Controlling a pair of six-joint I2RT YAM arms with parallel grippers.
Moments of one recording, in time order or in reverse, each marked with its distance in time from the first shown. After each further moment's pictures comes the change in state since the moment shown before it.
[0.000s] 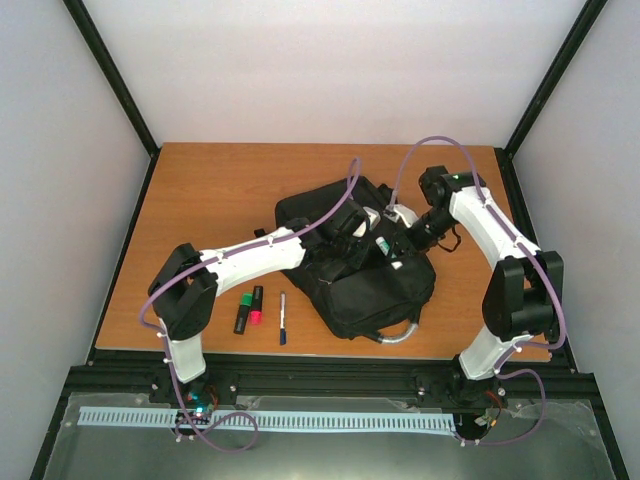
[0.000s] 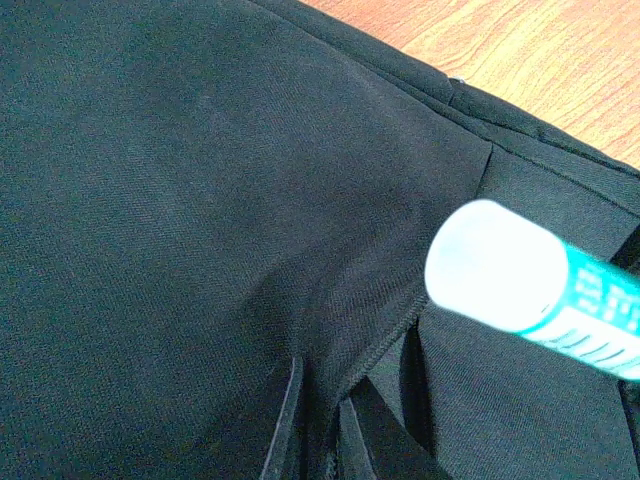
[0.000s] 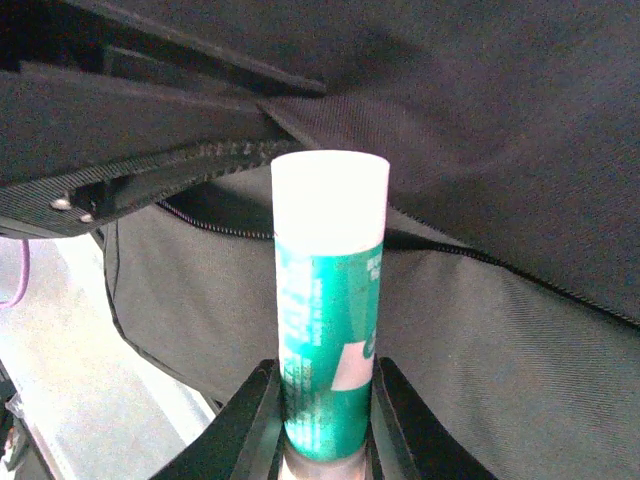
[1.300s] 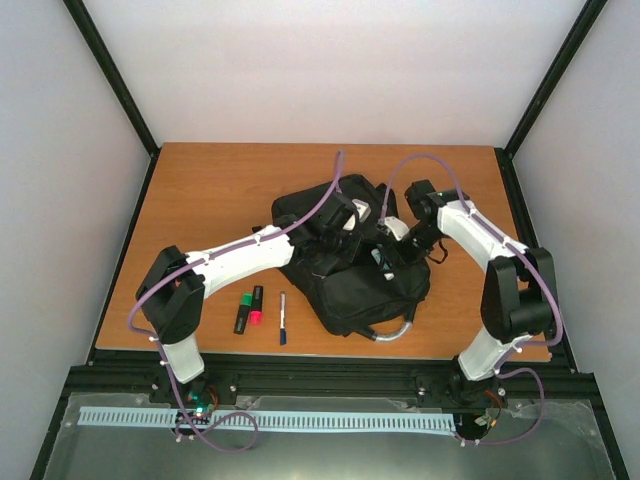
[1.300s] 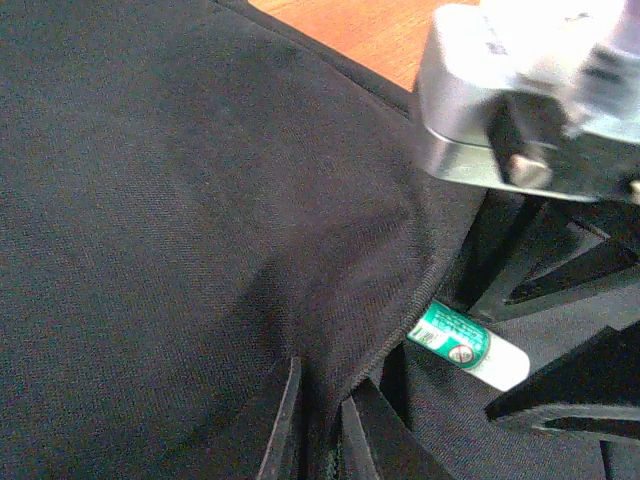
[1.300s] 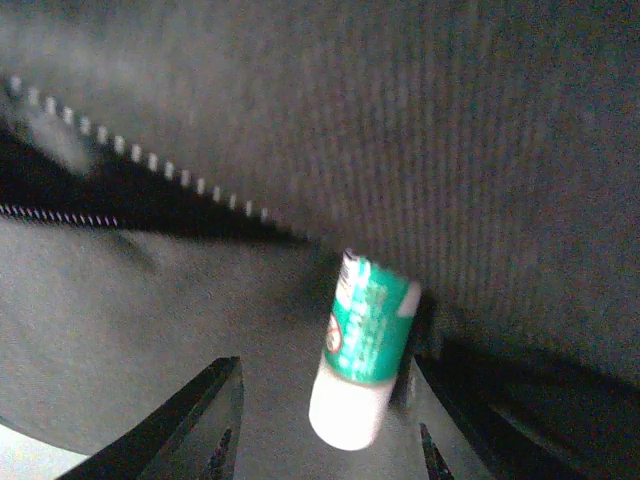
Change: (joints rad) left arm 0.052 -0.065 -0.042 0.025 0.010 -0.025; right arm 0.072 0.011 -0.159 0.216 0.098 0.091
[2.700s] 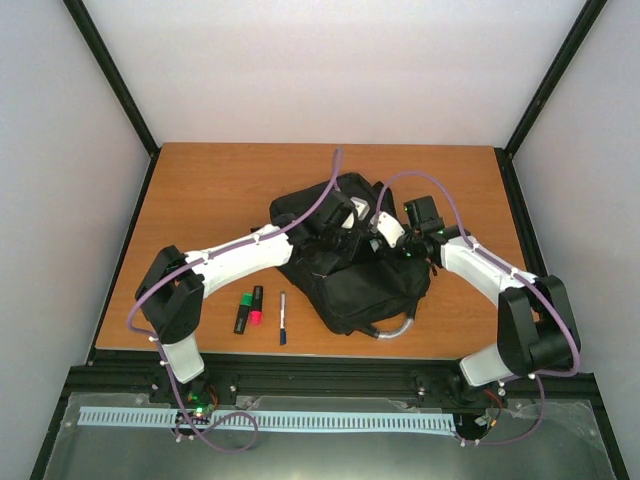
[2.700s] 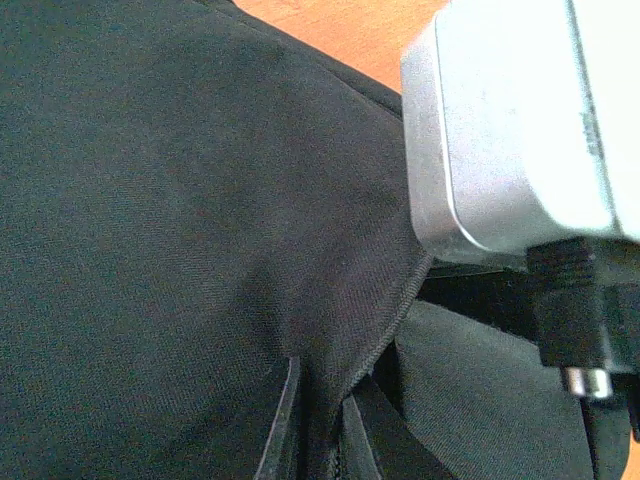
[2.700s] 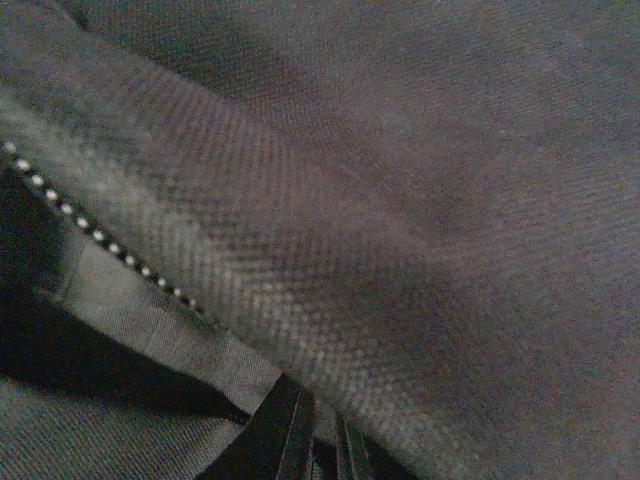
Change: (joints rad) left arm 0.004 -0.002 0.000 0.007 0.020 -0.008; right arm 0.064 -0.226 -0.365 0.692 0.178 -0.209
